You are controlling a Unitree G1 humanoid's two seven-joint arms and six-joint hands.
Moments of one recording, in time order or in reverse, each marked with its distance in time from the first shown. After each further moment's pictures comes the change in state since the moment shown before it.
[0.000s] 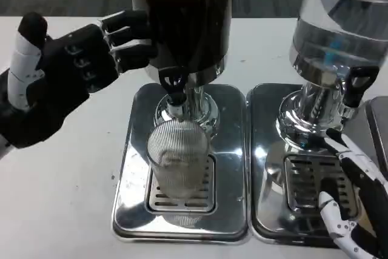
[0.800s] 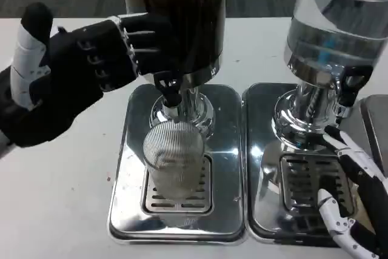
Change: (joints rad) left arm 0.028 0.000 0.030 -0.192 -0.040 0.154 -0.027; right arm -0.017 -0.007 0.003 0.007 0.004 -0.002 0.000
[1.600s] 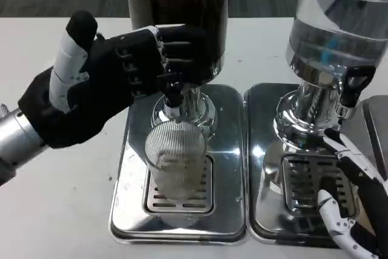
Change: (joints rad) left arm -0.031 -0.059 -0.089 -0.013 0.047 0.001 0.016; right arm -0.006 0.000 0.009 0.021 0.030 -0.001 0.001
